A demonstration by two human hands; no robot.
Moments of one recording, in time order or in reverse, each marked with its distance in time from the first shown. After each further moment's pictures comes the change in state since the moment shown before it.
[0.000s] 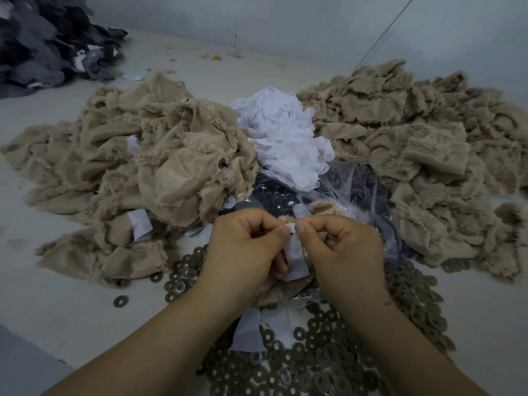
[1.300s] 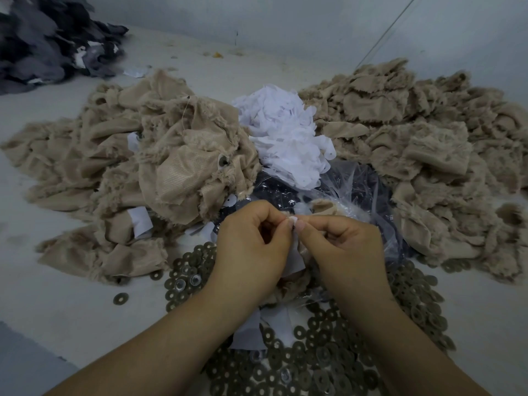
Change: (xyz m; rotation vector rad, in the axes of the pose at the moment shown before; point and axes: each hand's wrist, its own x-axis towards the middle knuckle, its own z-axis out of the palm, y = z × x) left_hand 0.000 -0.003 0.006 0.340 0.112 0.197; right_hand -0.001 0.000 -0.003 0.218 -0.055 0.140
